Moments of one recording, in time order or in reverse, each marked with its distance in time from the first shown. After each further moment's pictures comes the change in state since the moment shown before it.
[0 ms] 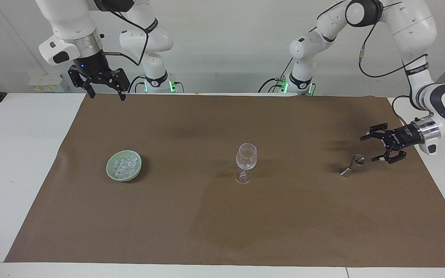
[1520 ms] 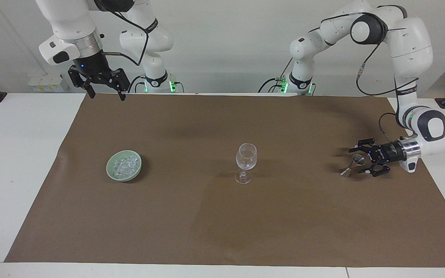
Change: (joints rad) left arm 0.000 0.179 -0.016 0.025 -0.078 -0.010 0.083; right arm 0.000 0.000 0.000 0.000 0.000 0.000 0.000
